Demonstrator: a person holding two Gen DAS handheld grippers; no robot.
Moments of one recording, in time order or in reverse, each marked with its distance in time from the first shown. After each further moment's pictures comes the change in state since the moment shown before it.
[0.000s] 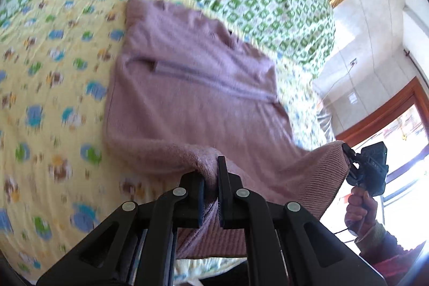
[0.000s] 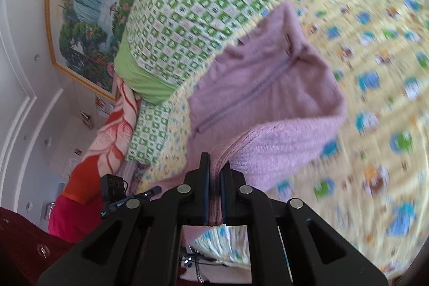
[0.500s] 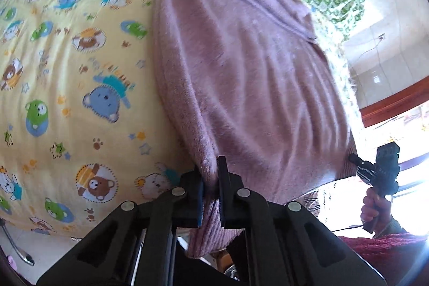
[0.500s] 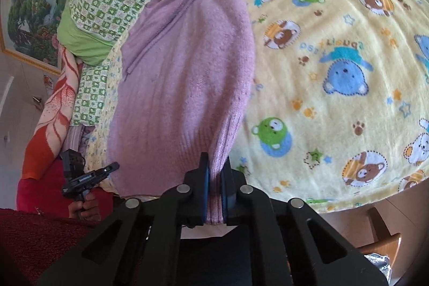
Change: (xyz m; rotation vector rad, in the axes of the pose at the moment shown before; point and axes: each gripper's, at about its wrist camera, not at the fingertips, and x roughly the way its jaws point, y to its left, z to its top) left arm 0.014 0.046 -0.115 -0.049 0.219 0.117; right arm -0.014 -0.062 -0.102 0.091 0.220 -0.288
